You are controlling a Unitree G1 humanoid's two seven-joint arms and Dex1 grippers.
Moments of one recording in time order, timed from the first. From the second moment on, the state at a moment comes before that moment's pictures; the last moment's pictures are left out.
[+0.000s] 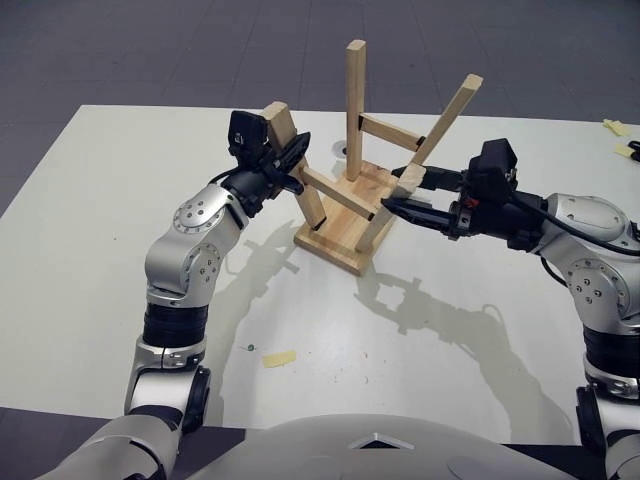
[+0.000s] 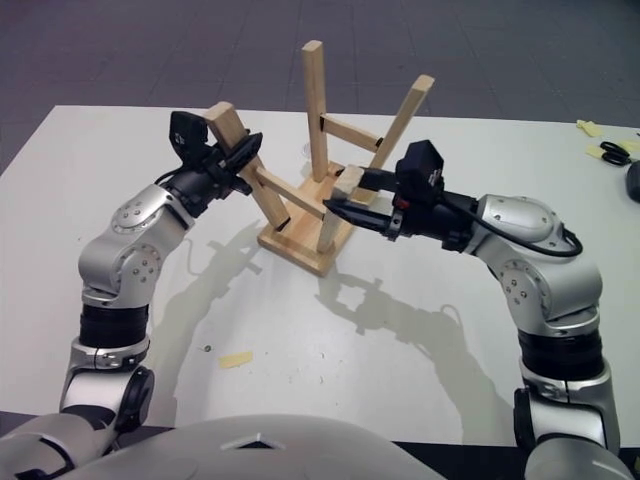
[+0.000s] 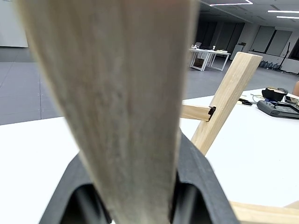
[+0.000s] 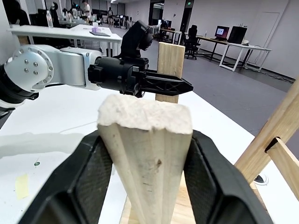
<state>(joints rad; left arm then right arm) -0.40 0.26 -0.04 -0.19 -0.49 0.59 -0.26 -0.31 -0.71 -0.02 -0.41 0.68 0.60 0.89</state>
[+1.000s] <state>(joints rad) -0.37 0.28 -0.08 -0.25 -0.53 0.59 -0.39 -0.58 -0.53 0.05 -0.13 0.86 0.77 0.70</state>
